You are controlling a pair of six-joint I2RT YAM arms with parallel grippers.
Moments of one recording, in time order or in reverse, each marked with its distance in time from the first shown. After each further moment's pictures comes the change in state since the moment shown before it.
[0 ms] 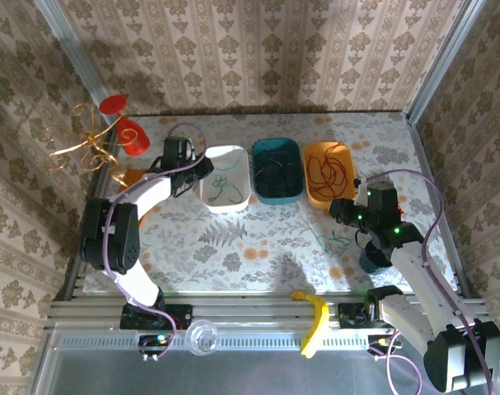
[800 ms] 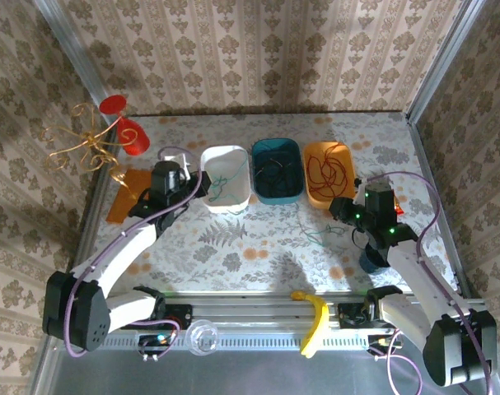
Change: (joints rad) left arm -0.126 -0.538 -0.320 0.051 -0.133 0.006; right arm -0.004 0.043 -0.058 0.154 0.018 0.070
